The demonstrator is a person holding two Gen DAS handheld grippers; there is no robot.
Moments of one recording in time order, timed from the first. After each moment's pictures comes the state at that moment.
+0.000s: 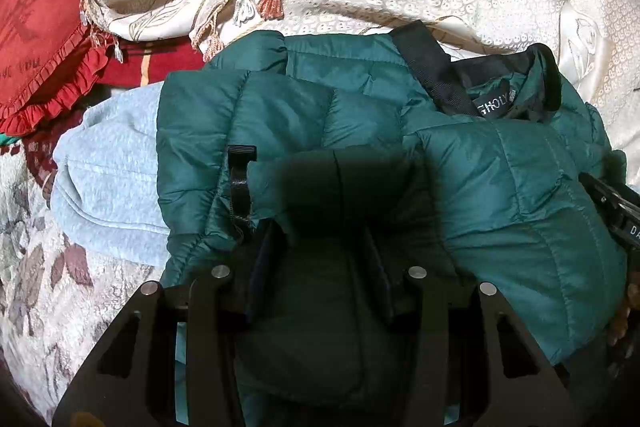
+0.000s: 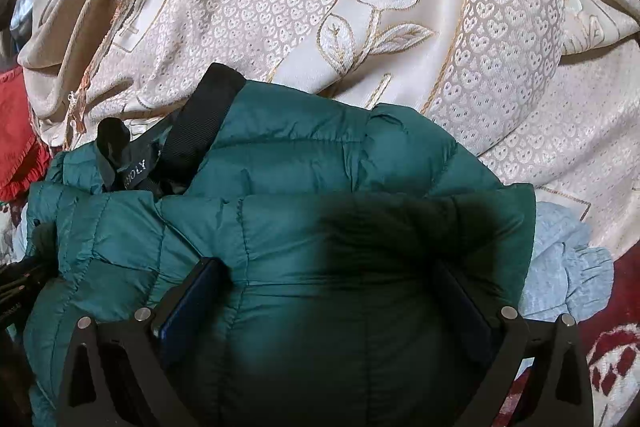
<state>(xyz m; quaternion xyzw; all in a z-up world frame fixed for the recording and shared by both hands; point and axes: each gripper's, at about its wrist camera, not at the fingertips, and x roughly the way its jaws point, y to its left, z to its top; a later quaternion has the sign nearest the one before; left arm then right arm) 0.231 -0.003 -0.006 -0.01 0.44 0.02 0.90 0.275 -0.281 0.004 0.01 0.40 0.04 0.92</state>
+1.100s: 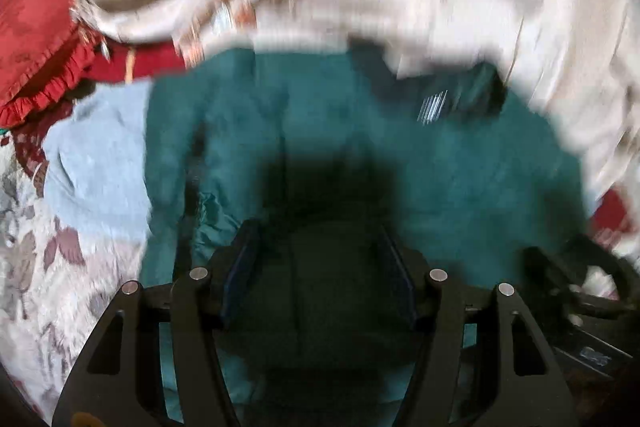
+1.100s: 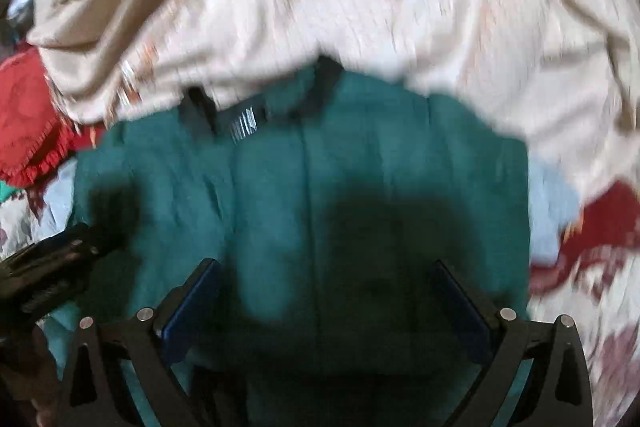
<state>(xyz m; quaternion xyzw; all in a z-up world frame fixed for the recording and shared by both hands) 0.222 -0.018 0.012 -0.03 0.48 -0.02 0.88 0.216 -0.191 0.013 0.01 0.49 0.03 0.87</state>
